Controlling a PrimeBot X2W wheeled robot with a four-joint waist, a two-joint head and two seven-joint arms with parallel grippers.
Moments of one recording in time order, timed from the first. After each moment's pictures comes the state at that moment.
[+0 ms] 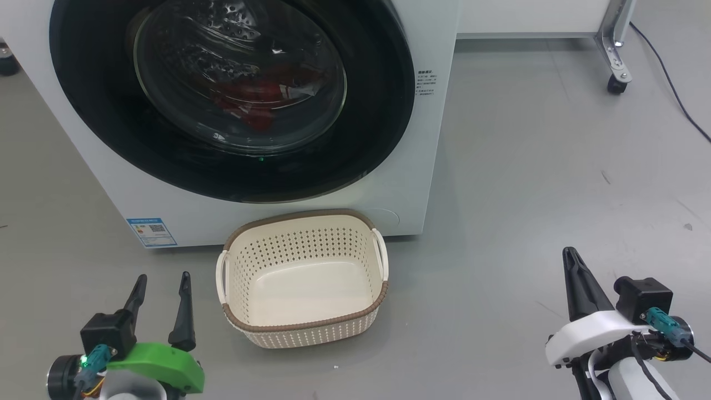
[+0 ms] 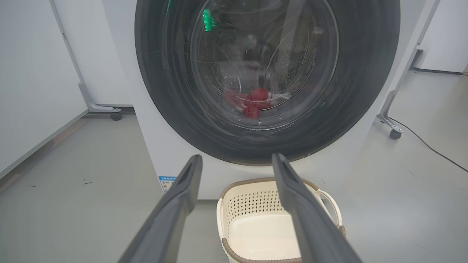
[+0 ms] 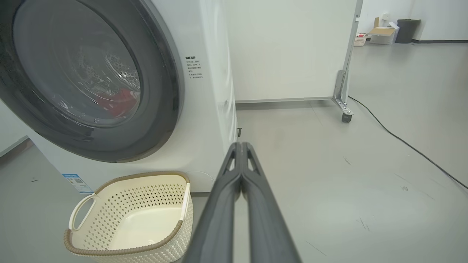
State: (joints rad) left arm -0.10 0.11 -0.15 0.38 -0.40 -0.01 -0.25; right arm -0.07 -0.15 0.18 0.35 0.39 -0.04 -0.24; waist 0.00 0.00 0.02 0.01
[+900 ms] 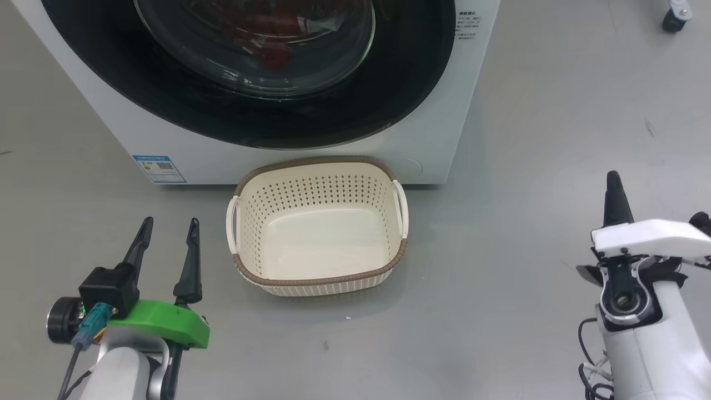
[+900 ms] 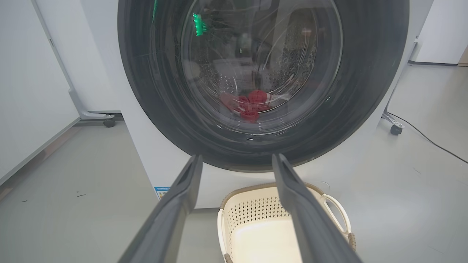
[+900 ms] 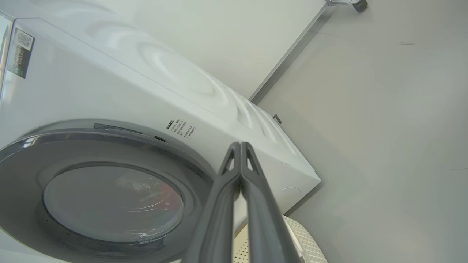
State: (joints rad) left arm -0.20 0.11 -0.16 0.33 -0.36 -0.05 -0.25; right arm -0.29 -0.05 -0.03 0.39 1.02 0.10 -0.12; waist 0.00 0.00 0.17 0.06
